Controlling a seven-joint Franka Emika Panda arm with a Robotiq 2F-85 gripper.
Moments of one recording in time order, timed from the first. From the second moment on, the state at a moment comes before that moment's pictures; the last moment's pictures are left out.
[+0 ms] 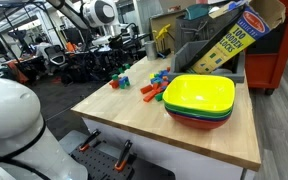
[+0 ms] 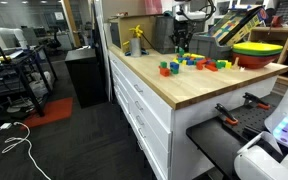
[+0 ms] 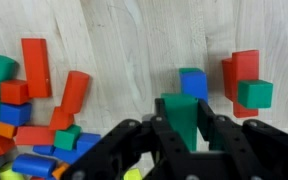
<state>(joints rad) 0.07 0.06 0.07 -2.16 0.01 2.14 0.34</state>
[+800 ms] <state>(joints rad) 0.10 0.15 0.07 -2.08 0.01 2.09 0.34</state>
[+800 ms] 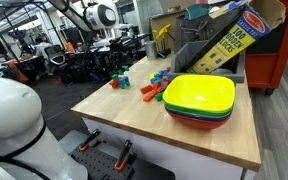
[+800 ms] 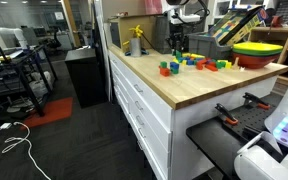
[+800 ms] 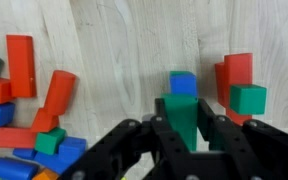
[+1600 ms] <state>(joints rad) 0.12 0.17 0.08 -2.08 0.03 2.09 0.30</state>
